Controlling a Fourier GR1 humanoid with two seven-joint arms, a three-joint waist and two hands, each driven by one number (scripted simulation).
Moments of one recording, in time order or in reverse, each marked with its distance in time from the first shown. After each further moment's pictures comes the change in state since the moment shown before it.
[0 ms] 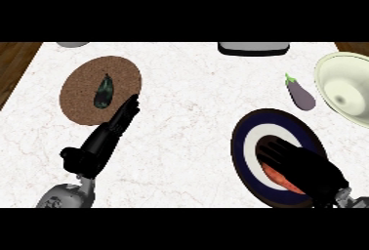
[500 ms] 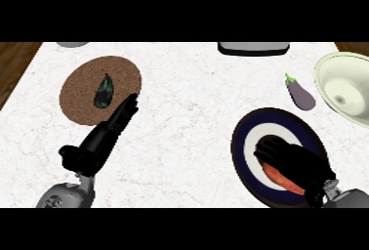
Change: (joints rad) left arm 0.003 -0.036 0.051 0.012 -0.032 -0.048 -0.002; right arm -0.023 0.096 -0.039 0.170 0.099 -0.067 -0.106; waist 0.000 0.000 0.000
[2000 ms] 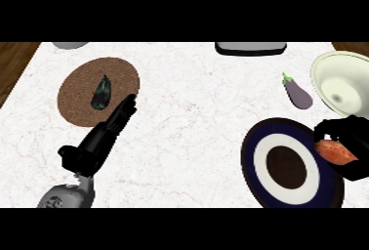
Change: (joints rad) left arm 0.013 -0.045 0.055 0.001 -0.052 -0.051 0.004; right arm 0.012 0.026 -0.500 0.067 -0.220 -0.275 -0.231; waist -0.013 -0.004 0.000
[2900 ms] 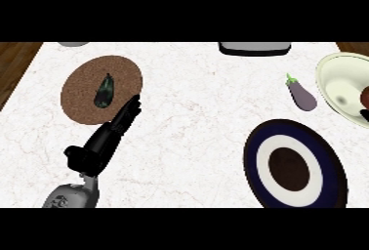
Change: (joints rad) left arm -0.004 -0.028 -0.003 0.011 -0.017 -0.018 -0.008; right arm -0.263 -0.040 -0.323 0.125 -0.324 0.082 0.104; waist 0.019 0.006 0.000
